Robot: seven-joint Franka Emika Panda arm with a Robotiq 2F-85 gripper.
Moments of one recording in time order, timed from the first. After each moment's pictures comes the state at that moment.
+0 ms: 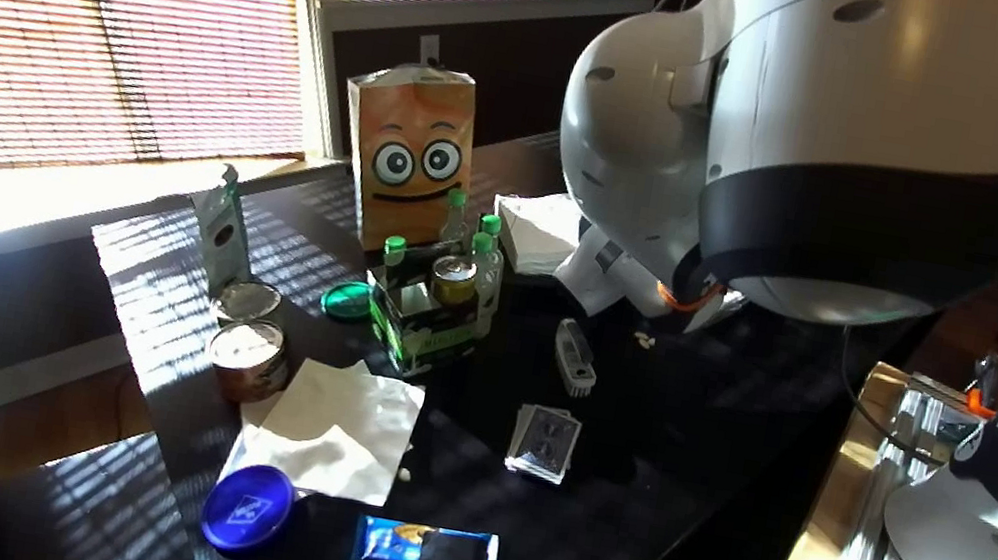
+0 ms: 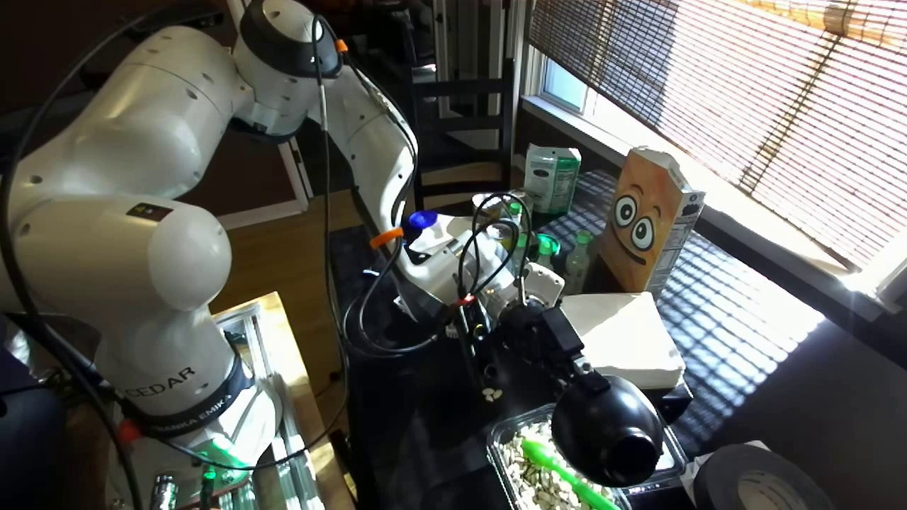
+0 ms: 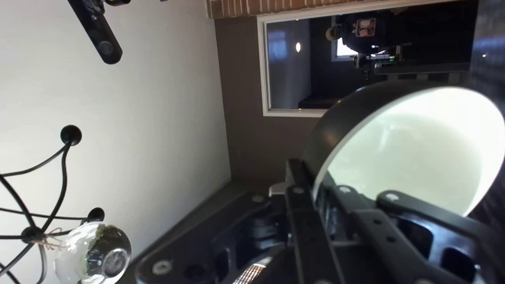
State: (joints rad) arm 0.94 1.20 -0.92 -2.23 -0.95 1.85 1.24
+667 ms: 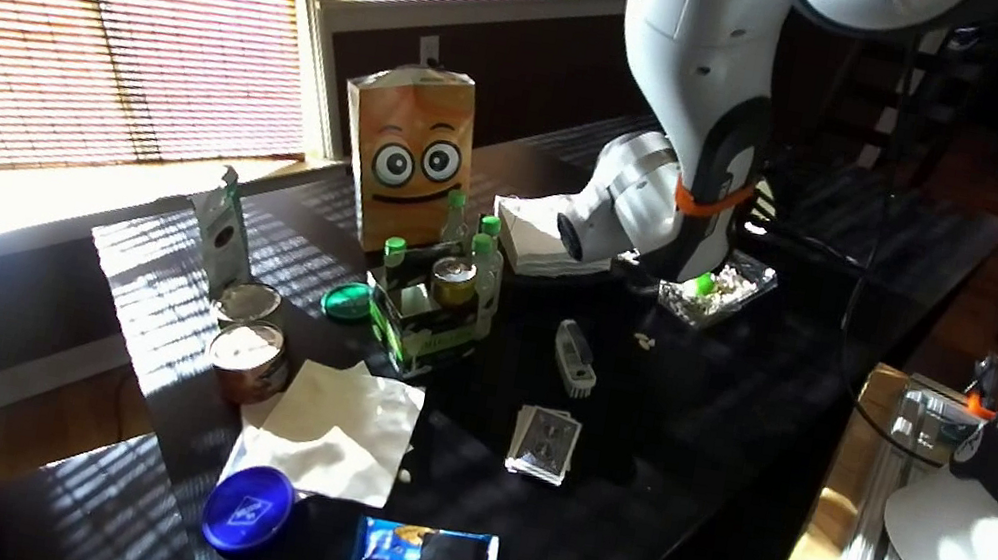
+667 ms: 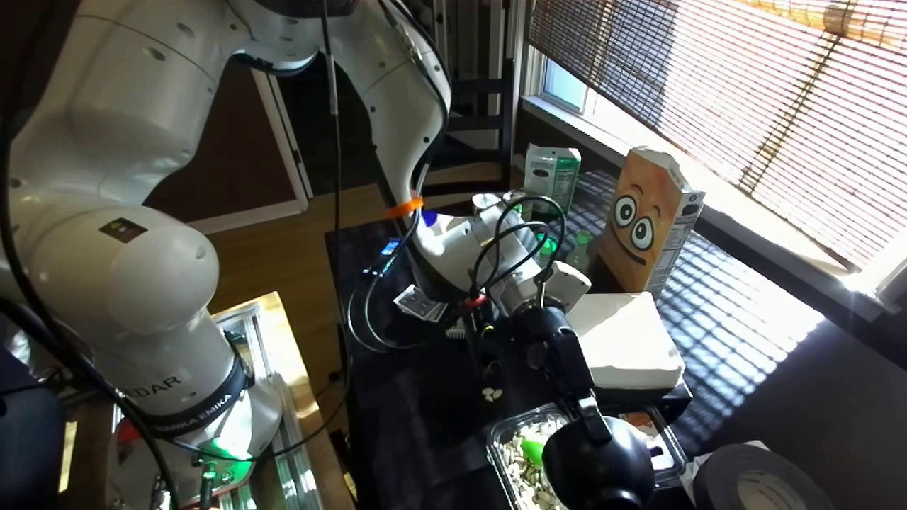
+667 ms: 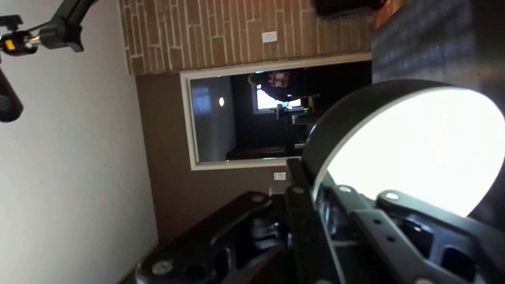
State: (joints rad) arm 0.68 0.85 -0.81 -2.25 -1.04 1.83 1.26
